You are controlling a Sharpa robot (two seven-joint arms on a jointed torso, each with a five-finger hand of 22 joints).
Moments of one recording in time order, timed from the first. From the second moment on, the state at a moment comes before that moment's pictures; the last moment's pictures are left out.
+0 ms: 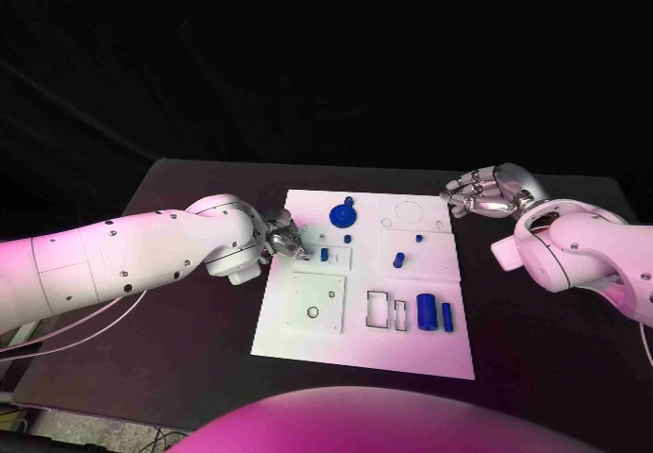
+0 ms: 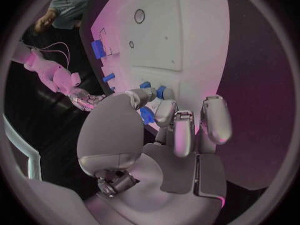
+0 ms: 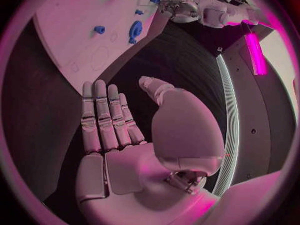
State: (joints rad) left arm 1.11 -0.86 -0.03 1.57 -1.01 -0.07 -0.57; left_hand 1.19 -0.22 0.71 0.21 0.25 0.86 0.04 0.68 0.84 1.39 -0.03 1.19 1.15 1.47 -0.08 1.57 1.31 0.06 1.43 0.03 1.28 1.31; right arm 1.23 -0.89 -0.13 1.55 -0.69 -0.57 -0.09; right_hand 1.19 -0.23 0.48 0.12 0.30 0.76 0.20 0.31 0.37 0.92 0.17 0.44 0.19 0.96 0.13 0.35 0.46 0.17 0.91 0.23 0.09 0.62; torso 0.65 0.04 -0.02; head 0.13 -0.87
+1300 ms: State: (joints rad) left arm 1.18 -0.88 -0.01 1.56 -0.89 0.02 -0.57; left_hand 1.18 -0.22 0.74 0.18 0.26 0.86 0.05 0.70 0.84 1.39 -0.03 1.18 1.13 1.47 -0.08 1.57 1.31 0.06 1.43 0.03 1.27 1.31; right arm 1.23 -0.89 -0.14 1.54 -0.69 -0.56 -0.10; right_hand 1.19 -0.23 0.48 0.12 0.31 0.76 0.20 0.31 0.37 0.92 0.17 0.44 0.19 0.96 0.13 0.34 0.46 0.17 0.91 0.23 0.09 0.61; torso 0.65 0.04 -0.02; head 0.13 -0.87
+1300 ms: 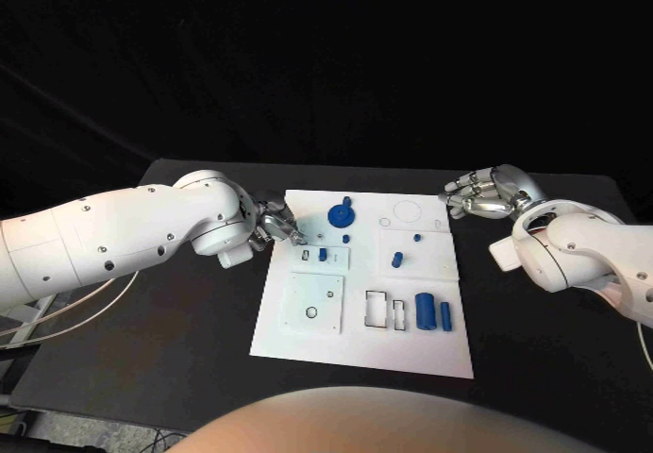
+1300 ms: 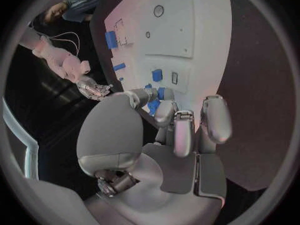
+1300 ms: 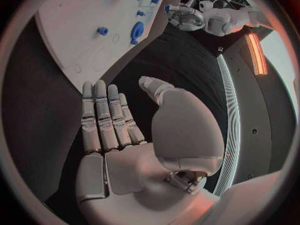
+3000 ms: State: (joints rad) left arm 1.27 -0.65 -0.06 1.27 -0.93 0.45 -0.61; left_hand 1.18 -0.19 0.69 0.14 0.31 0.87 0.06 0.67 0.84 1.37 -0.02 1.17 1.13 1.47 -0.07 1.57 1.31 0.06 1.41 0.04 1.27 1.31; right arm 1.23 -0.88 -0.14 1.54 -0.69 -0.56 -0.10; right_hand 1.19 -0.23 0.48 0.12 0.31 0.76 0.20 0.31 0.37 0.92 0.17 0.44 0.19 0.96 0.13 0.34 0.46 0.17 0.91 0.23 0.09 0.61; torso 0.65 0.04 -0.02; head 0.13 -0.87
